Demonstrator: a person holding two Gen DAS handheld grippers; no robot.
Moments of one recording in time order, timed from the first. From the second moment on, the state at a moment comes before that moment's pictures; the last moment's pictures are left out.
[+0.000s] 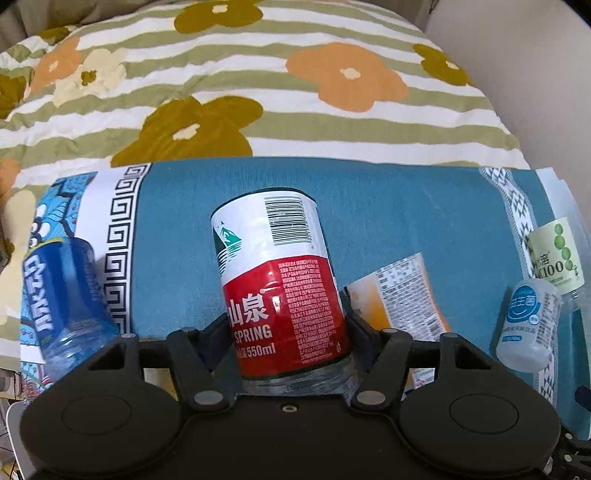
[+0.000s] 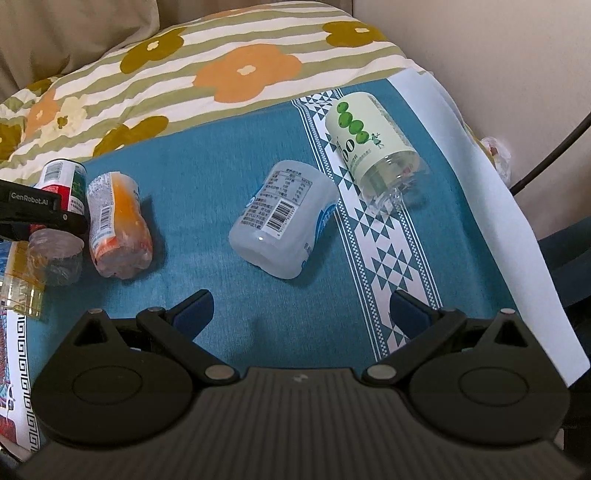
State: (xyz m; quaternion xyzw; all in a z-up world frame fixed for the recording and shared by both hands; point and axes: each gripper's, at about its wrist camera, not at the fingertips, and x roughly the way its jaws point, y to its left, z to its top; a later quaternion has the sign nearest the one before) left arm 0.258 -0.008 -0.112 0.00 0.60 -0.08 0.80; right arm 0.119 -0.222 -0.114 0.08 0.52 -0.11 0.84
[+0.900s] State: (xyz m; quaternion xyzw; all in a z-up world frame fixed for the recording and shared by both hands) left arm 0.114 -0.101 -0.110 0.00 0.59 -0.08 0.80; right arm 0.043 -0.285 -0.103 0.05 0.49 -0.02 0.87
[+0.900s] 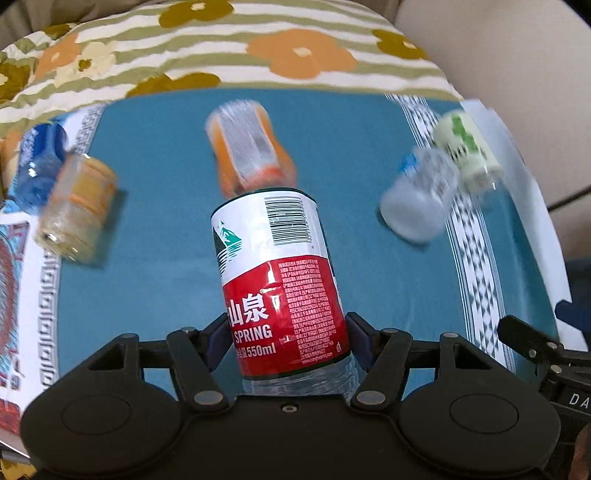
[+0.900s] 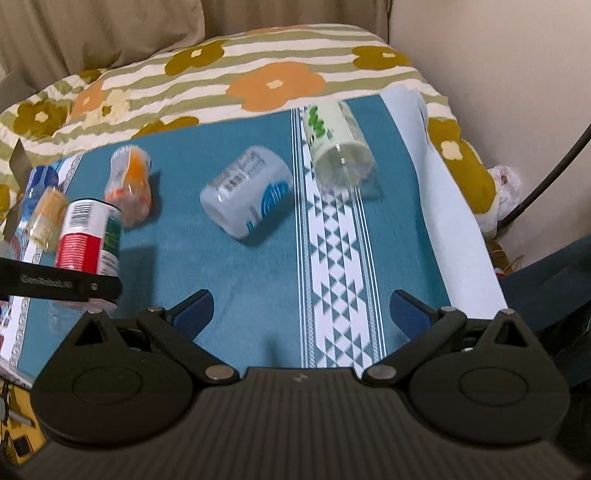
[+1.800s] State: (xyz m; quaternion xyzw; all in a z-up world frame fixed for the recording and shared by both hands) left arm 0.092 -0.125 -0.126 0.04 0.57 -0.06 0.82; right arm 0.027 -0.303 -0.119 0.05 0.49 0.00 0.87
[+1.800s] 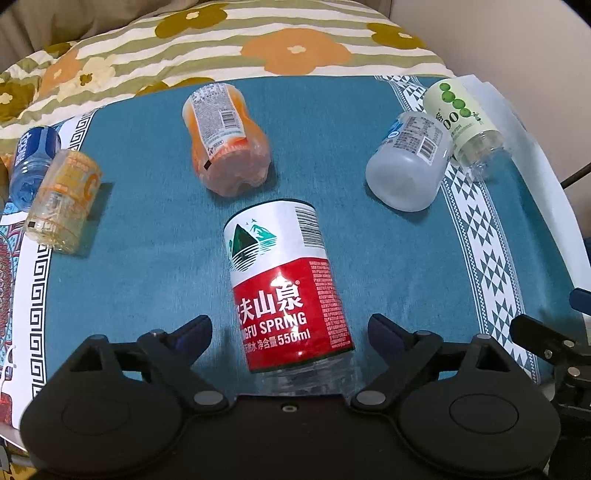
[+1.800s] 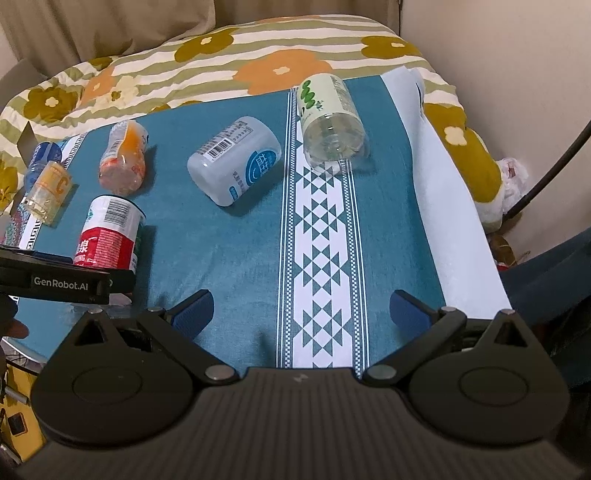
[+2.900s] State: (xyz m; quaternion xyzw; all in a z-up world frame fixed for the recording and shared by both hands) left arm 0.025 0.046 -0.067 -0.13 0.52 0.01 0.84; right arm 0.168 -0.151 -0.119 0.05 0.62 0.13 0.77
